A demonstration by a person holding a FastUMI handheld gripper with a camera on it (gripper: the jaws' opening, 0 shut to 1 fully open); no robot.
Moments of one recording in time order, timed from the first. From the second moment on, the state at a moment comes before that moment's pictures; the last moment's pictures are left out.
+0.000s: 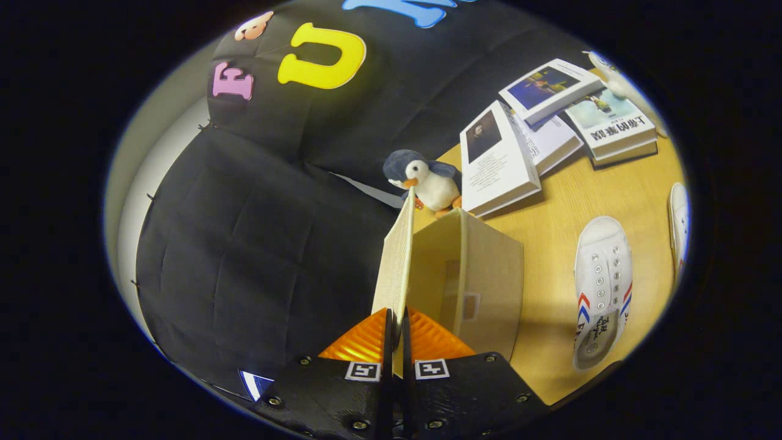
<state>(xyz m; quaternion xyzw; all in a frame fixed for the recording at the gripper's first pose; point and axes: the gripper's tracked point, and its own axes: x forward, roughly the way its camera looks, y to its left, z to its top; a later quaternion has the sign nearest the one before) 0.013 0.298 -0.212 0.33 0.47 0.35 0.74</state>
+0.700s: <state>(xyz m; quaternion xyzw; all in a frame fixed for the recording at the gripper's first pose) 0.001 0.442 -0.119 0.29 0.45 0.41 0.74</state>
